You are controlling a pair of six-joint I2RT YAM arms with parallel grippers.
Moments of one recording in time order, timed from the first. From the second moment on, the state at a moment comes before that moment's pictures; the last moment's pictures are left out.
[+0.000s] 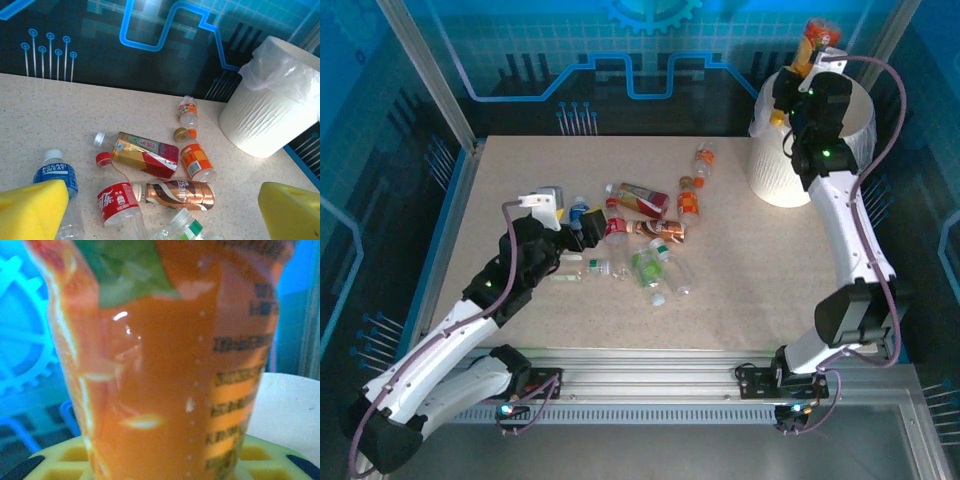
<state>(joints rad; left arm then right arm) -0.54 0.83 0.76 -0.15 -0.22 -0.43 0.06 1.59 1.69 -0.12 0.23 0.24</state>
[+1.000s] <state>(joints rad) -0.46 0.83 0.69 -0.16 -0.24 -0.51 -0.03 2.03 1.97 -0.25 0.21 0.20</state>
